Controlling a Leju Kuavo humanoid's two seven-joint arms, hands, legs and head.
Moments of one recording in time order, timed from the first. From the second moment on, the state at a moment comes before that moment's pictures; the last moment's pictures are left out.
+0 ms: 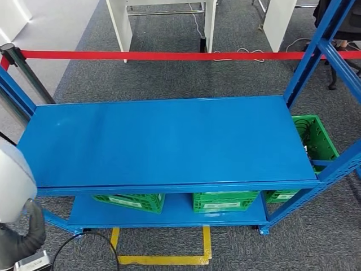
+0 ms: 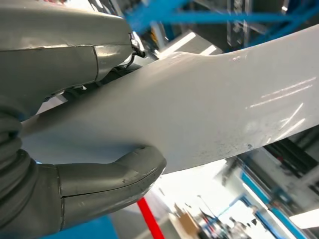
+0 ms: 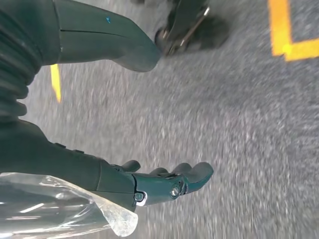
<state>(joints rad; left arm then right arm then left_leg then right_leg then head) 0.38 -0.15 0.07 -1.93 -0.45 0.70 -0.70 -0.07 0.14 -1.19 -0.22 1.26 -0.21 -0.28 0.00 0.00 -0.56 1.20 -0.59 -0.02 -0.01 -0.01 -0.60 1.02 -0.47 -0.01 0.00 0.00</state>
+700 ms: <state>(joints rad) 0.28 -0.17 0.05 -1.90 -0.50 0.70 -0.68 -0.07 0.12 -1.12 -0.22 1.30 -0.26 -0.15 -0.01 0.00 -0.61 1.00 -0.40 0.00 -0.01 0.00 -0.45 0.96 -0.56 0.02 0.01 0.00</state>
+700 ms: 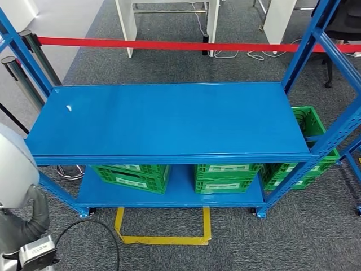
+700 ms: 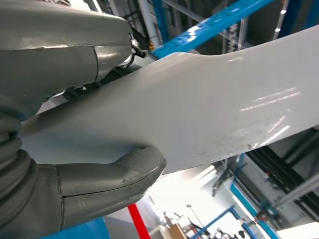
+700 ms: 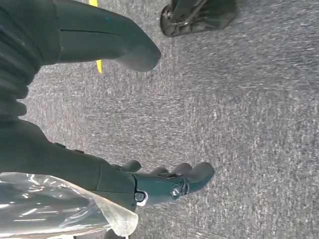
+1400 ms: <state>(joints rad) 0.25 -0.07 -0.02 -1.81 -0.53 0.70 -0.64 -0.06 0.14 -1.12 -0.22 1.30 -0.26 -0.11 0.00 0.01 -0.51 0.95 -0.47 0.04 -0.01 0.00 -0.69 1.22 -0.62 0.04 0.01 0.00</state>
